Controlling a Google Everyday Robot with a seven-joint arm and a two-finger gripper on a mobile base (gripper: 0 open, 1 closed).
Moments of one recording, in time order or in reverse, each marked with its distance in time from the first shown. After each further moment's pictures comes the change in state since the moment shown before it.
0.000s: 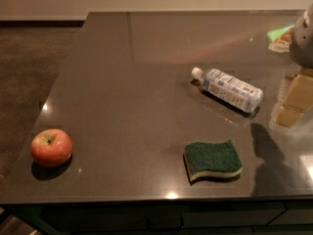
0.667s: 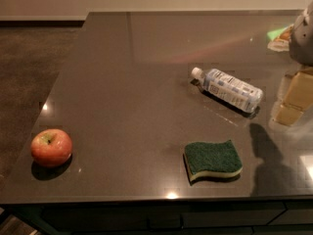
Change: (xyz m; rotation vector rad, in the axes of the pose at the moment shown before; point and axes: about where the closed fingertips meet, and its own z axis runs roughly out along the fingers) arm -0.002 -0.001 -0.001 -0.010 -0.004 -0.005
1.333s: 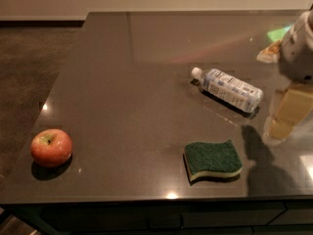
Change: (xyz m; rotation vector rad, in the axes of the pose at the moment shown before) arm -0.007 0.019 0.018 -0.022 -0.002 -0.059
